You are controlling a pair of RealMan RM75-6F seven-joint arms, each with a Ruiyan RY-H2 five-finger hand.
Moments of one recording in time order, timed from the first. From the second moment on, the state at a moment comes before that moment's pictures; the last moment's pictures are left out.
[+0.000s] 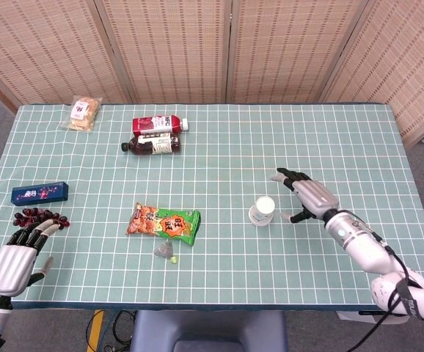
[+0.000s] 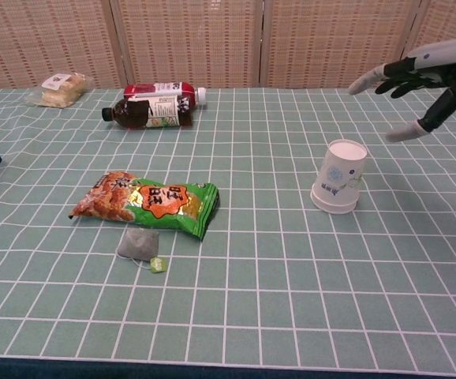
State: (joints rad) left arm -0.16 -1.19 0.00 -1.51 1.57 1.45 0.15; right arm 0.74 -1.06 0.22 -1.72 -1.04 0.61 0.09
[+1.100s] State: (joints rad) left arm -0.15 -1.18 0.00 -1.52 1.59 1.47 0.14; right arm 0.84 -1.18 0.15 -1.63 -0.92 0.60 0.01
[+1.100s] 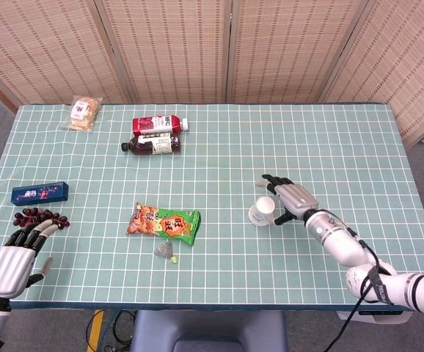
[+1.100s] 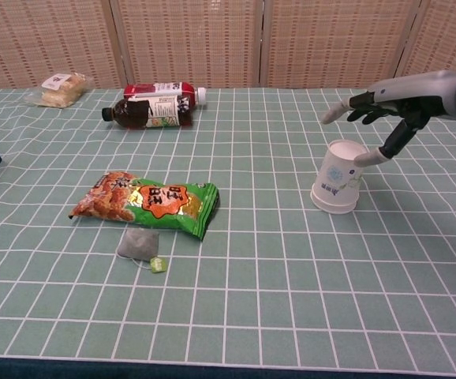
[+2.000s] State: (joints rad) left arm -0.15 -1.17 0.00 -1.53 1.60 1.48 0.14; right arm 0.85 -1.24 0.13 -1.56 -0.94 0.61 0.02
